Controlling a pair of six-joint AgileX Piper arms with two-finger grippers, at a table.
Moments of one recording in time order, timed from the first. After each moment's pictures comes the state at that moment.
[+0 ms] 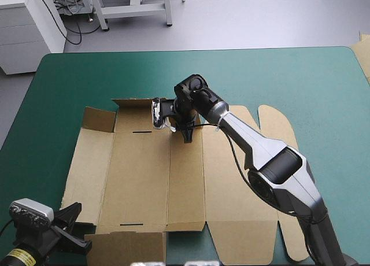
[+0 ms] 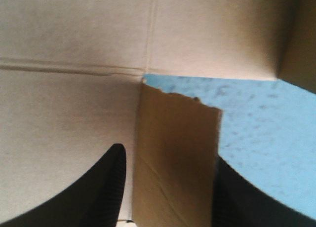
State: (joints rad) left arm -0.37 0.14 -0.44 0.00 0.87 -0.06; right arm 0.68 2.25 -2.21 -0.05 1.19 -1.01
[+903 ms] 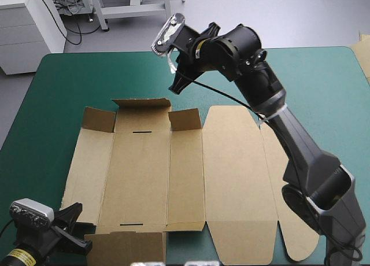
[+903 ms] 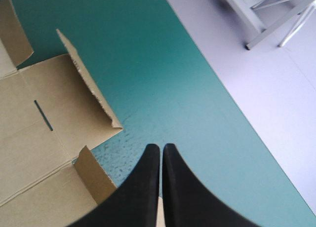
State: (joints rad) left arm -0.37 0.14 -0.44 -0.01 0.87 -0.06; right arm 0.68 1.94 -2.51 -0.09 1.25 -0.43
